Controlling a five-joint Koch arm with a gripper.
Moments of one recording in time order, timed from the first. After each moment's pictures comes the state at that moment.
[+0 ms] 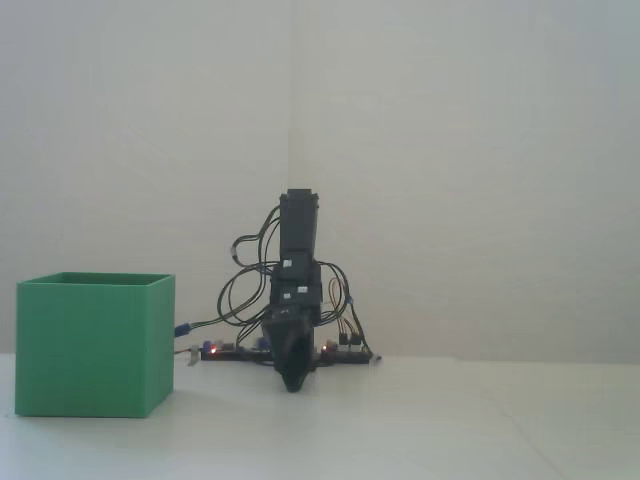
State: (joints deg) arm 0.9 128.1 176.6 -1.8 10.3
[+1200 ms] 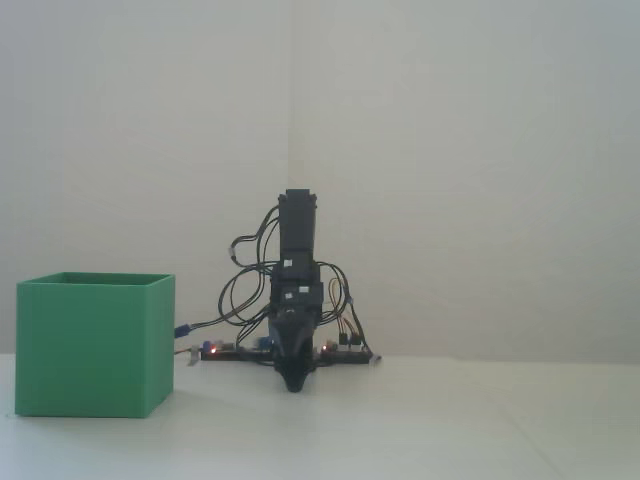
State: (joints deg) arm -0.7 128.1 176.6 -1.7 2.2
